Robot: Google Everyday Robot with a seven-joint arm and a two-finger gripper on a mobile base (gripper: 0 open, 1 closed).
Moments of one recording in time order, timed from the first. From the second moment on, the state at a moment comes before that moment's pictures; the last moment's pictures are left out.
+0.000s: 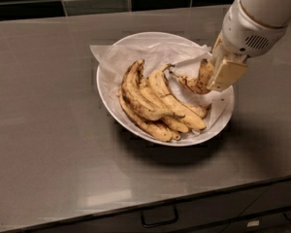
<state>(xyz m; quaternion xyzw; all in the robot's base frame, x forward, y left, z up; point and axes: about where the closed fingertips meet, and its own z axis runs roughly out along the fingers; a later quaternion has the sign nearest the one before) 0.497 -0.158 0.957 -0.64 0.74 -0.02 0.17</state>
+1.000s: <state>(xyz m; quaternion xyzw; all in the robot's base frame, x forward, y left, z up) 0.478 -0.160 0.997 -0.65 0.73 -0.03 0.23</state>
